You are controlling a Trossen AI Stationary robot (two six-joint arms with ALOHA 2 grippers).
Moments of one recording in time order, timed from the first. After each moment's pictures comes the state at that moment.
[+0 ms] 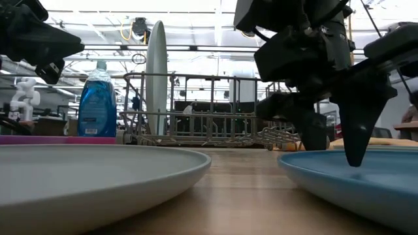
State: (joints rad) left arm -0.79 0.33 0.01 0.28 -0.85 -0.35; right arm 0.30 1.92 1.22 -0.67 -0.26 -0.09
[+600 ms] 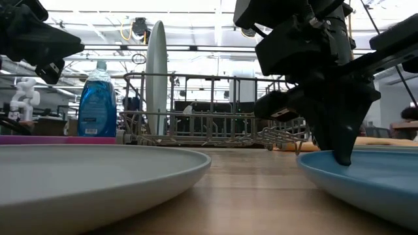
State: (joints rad) left arm -0.79 0.33 0.01 0.28 -0.85 -0.35; right arm 0.30 1.92 1.22 -0.66 -0.27 -0.14
